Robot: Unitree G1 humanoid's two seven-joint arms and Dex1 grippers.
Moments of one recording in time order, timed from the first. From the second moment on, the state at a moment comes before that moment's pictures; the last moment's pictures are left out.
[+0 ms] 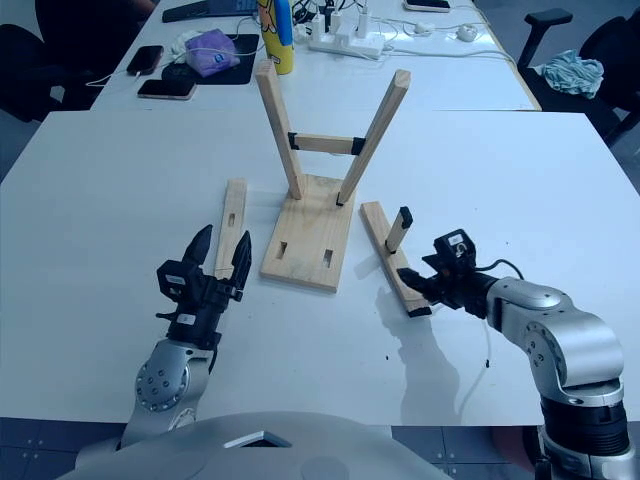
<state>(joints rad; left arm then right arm) 0.47 0.06 -0.26 -0.56 -0.01 -0.05 -0.09 0.07 -0.68 -0.15 -0.56 0.54 1.16 0.47</state>
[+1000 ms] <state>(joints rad) 0.33 0.04 -0.21 -0.49 -0.19 0.13 -0.19 -0.22 -0.67 0.10 0.13 0.28 0.60 0.71</state>
